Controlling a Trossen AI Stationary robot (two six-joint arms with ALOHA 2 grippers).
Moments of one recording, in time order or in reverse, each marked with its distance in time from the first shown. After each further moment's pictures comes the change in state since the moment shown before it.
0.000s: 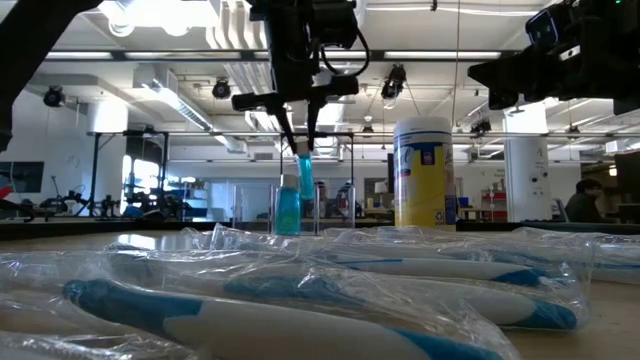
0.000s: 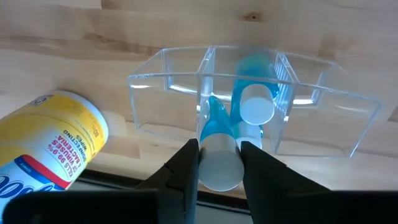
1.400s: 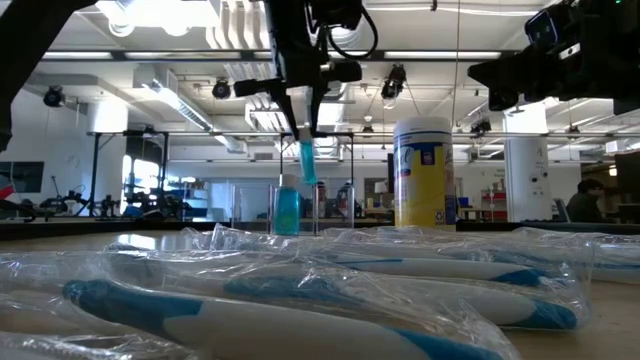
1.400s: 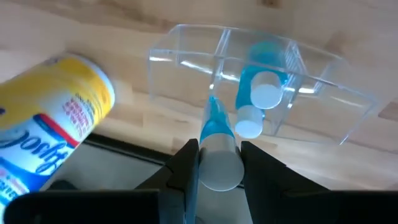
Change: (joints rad) left arm -0.058 0.000 0.051 -0.045 -0.141 -0.155; right arm 0.000 0.000 0.000 0.001 0.001 0.030
